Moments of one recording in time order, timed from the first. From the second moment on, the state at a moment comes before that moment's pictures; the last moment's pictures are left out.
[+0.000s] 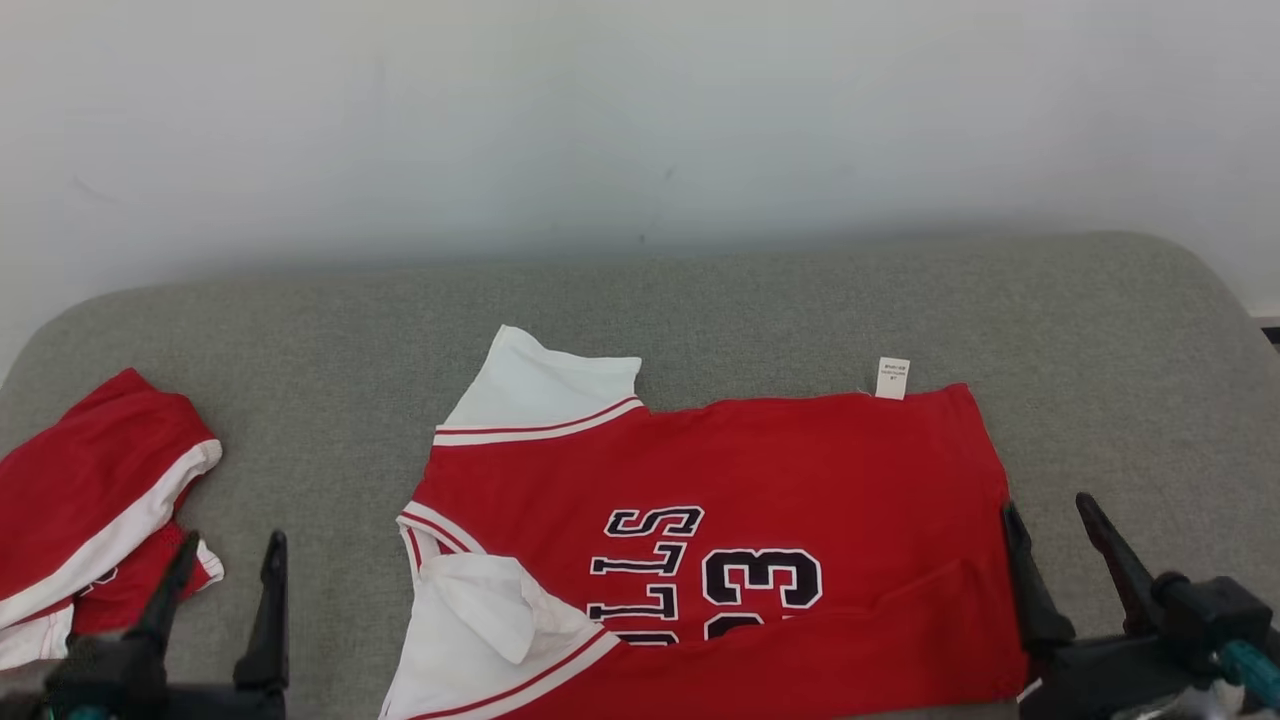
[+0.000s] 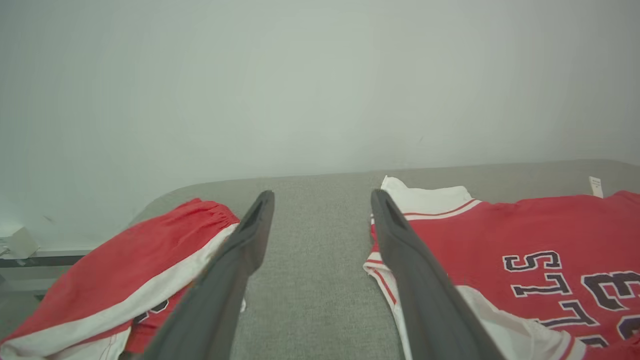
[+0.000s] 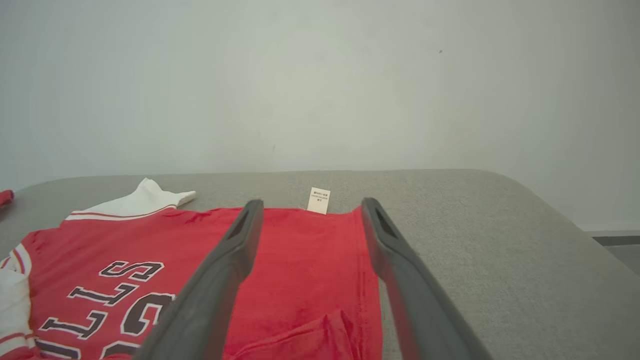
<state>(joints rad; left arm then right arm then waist) 0.00 0.36 -0.11 0.09 -0.38 -0.01 -0.20 -0.02 -0.22 0.06 0.17 0.26 0.13 -0.19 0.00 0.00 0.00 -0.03</state>
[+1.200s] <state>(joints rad) -1.00 0.54 -0.55 0.56 -0.67 -0.13 0.33 -0.90 -0.19 0.20 0.78 0.28 0.13 0.17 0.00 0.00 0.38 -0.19</state>
